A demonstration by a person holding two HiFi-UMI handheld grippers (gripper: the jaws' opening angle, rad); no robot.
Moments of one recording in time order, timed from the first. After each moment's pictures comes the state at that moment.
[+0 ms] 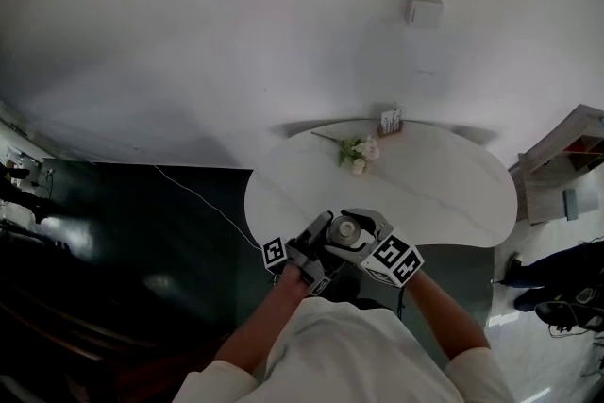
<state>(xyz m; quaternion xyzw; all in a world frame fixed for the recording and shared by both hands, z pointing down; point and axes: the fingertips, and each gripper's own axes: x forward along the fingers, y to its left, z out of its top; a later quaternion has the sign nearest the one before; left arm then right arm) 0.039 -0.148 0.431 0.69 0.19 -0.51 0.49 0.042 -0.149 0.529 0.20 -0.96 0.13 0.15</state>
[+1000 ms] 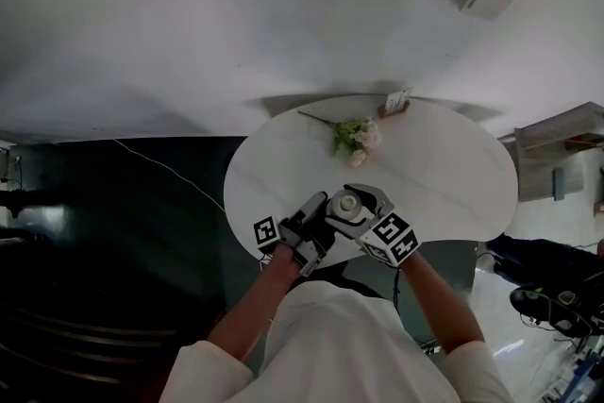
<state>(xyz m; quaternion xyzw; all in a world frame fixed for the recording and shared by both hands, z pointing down) 0.018 -0.318 0.673 0.51 -0.15 -0.33 0.78 0.026 -0.308 0.641 0.26 -0.92 0.23 0.20</state>
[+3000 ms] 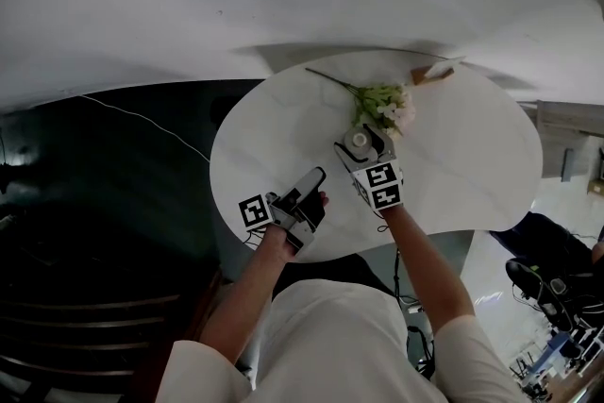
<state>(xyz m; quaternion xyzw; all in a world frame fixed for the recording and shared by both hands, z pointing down) -0.040 -0.379 0.800 0.53 -0.22 -0.26 0.78 0.033 -0.443 0.882 0.42 -0.83 0.25 0.28</state>
